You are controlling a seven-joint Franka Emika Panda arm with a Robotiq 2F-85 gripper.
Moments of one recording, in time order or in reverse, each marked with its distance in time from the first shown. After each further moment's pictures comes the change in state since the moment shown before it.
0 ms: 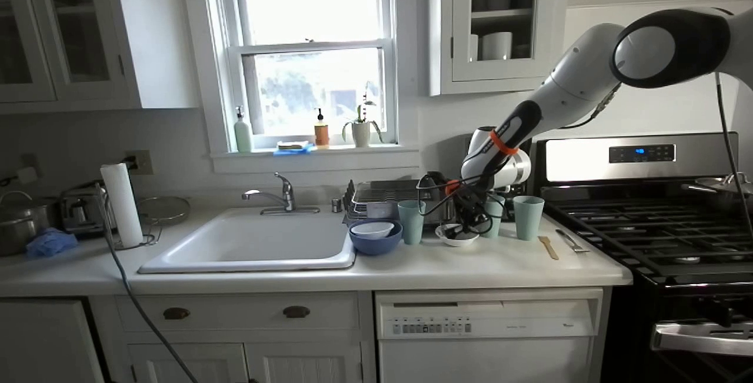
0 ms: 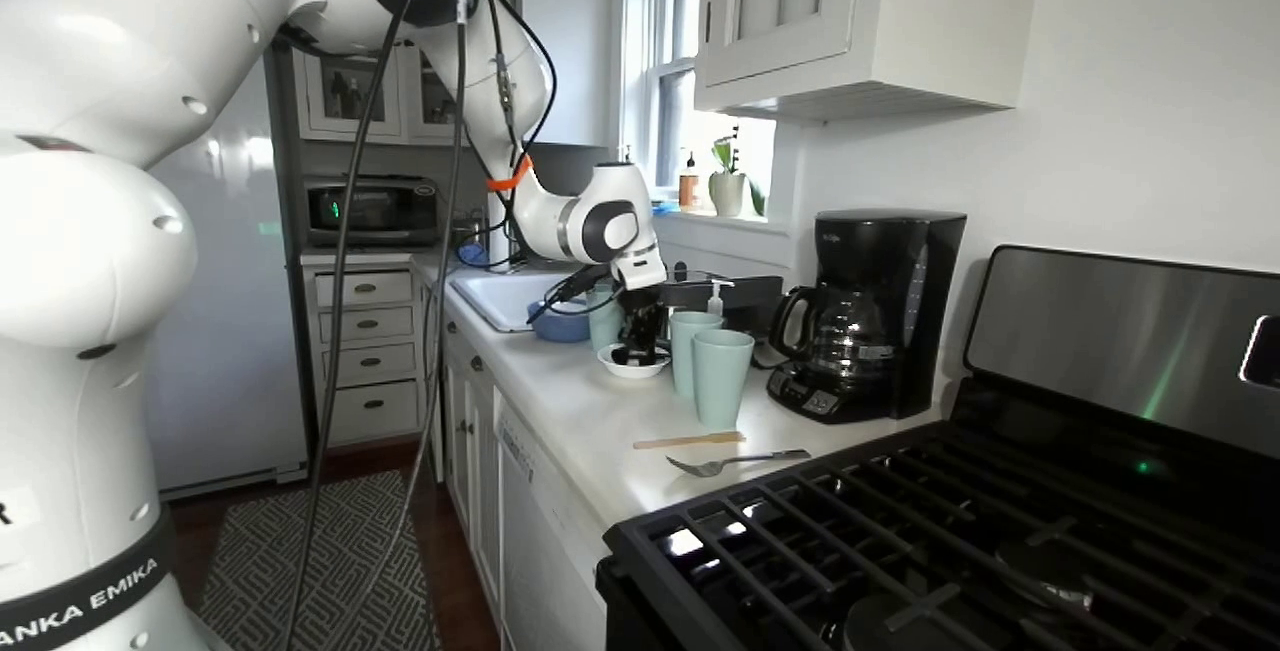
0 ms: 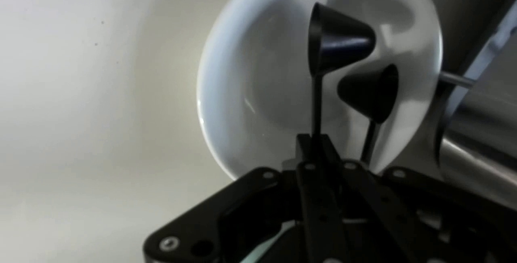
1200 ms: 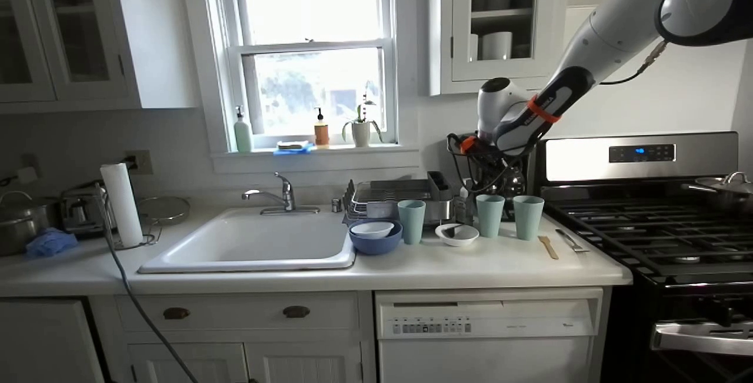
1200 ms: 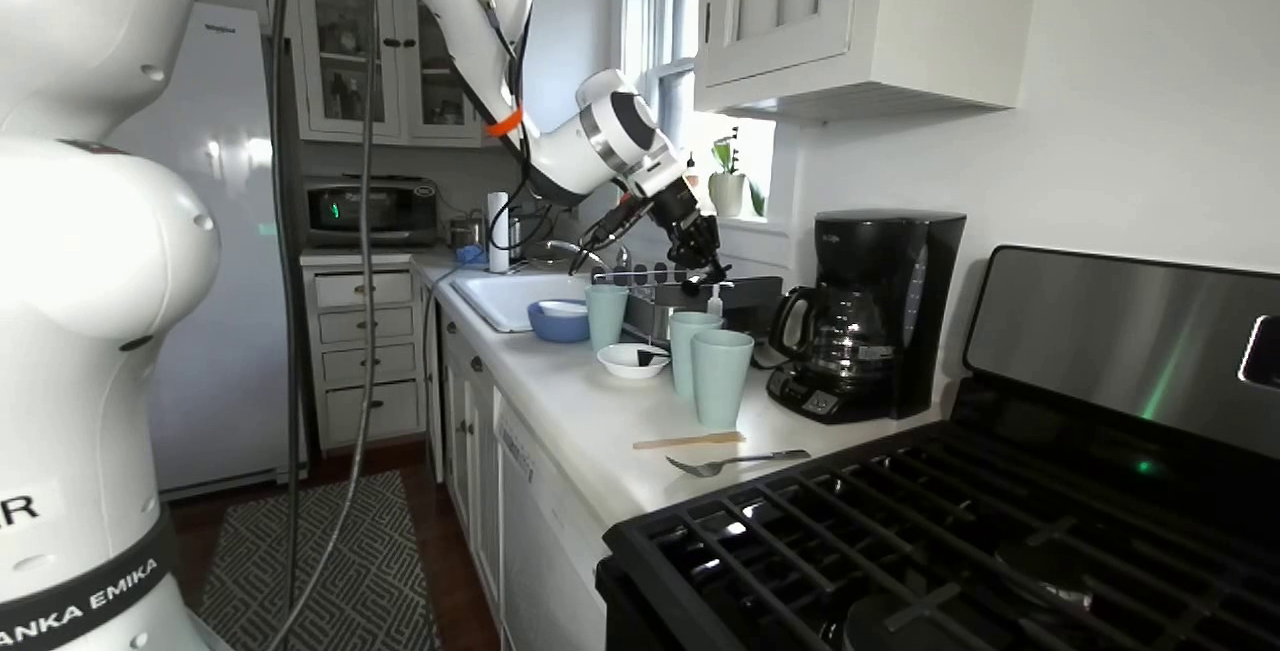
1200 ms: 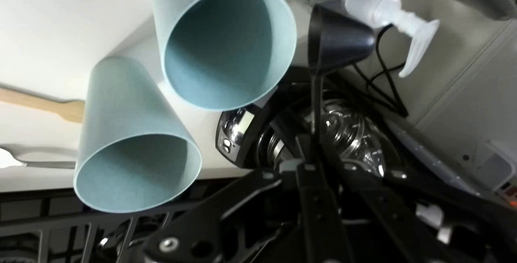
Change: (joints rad) arm 0.170 -0.221 -0.293 -0.029 -0.663 -0.114 0.572
